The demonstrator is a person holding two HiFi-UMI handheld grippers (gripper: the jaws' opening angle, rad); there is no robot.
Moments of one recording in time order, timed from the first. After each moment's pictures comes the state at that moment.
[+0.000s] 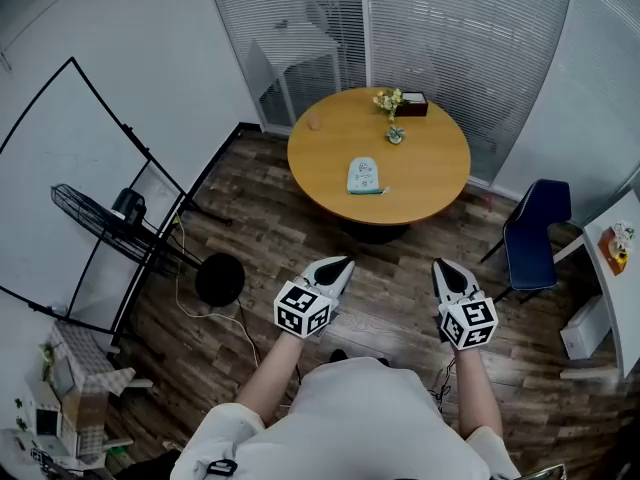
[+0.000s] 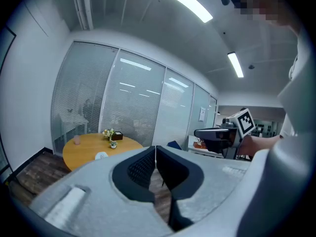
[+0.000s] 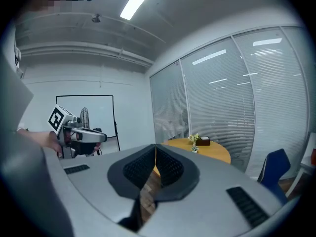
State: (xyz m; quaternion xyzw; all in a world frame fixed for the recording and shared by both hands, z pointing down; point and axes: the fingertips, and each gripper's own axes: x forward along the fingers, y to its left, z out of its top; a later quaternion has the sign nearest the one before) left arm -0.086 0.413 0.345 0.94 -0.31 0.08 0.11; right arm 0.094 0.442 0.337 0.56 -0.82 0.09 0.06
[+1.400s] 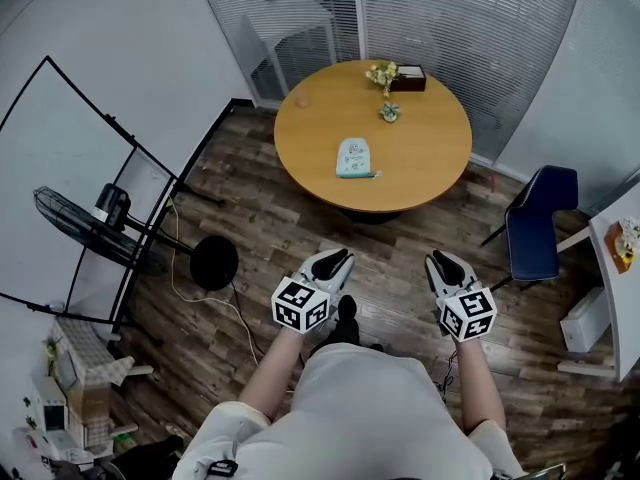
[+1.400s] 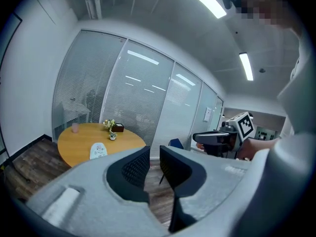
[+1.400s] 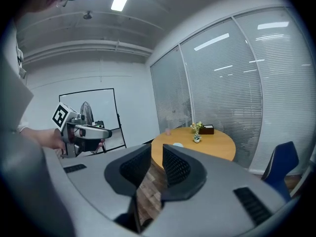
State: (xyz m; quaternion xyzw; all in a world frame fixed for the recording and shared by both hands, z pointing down) left arm -0.038 0.359 0.396 0.93 -0.32 0.09 0.16; right arm 0.134 0.383 0.397 0.52 -0.84 0.14 0.09
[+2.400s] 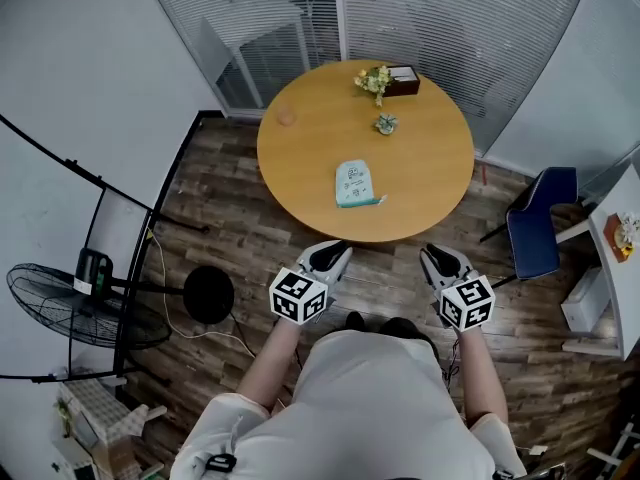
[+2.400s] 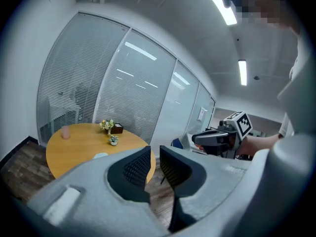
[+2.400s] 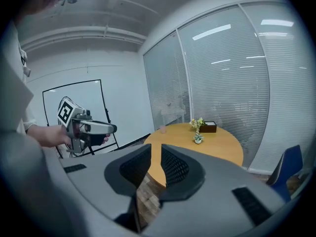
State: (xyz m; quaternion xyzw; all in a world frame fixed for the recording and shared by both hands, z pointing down) left arm -0.085 0.148 0.418 0.95 -0.25 0.10 0.17; right arm 0.073 0.196 0.421 0.54 -0.81 0.17 0.13
